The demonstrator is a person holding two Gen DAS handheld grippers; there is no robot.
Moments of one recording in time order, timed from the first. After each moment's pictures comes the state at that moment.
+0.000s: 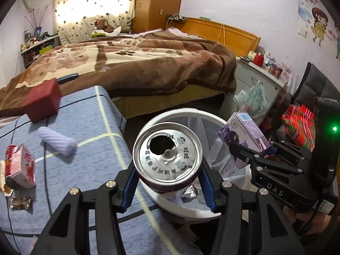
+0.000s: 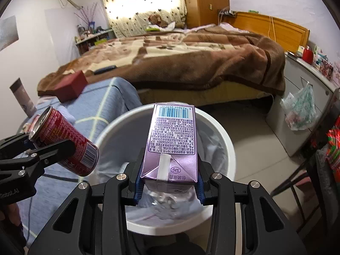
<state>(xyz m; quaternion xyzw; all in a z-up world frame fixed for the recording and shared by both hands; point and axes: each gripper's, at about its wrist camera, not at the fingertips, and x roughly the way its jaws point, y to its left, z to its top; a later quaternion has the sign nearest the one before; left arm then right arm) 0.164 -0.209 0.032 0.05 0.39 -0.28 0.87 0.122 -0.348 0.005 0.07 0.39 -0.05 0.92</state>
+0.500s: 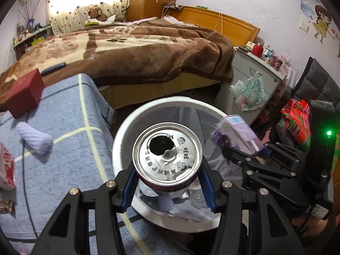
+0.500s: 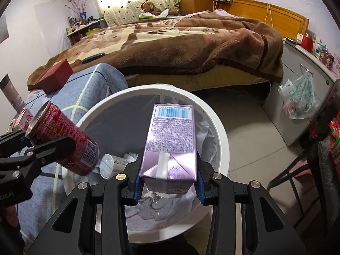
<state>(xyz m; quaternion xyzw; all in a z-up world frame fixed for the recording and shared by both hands) 0.179 -0.236 0.007 0.04 0.43 -0.30 0.85 0.129 -0.368 -0.016 0.07 0.42 -0.06 0.90</state>
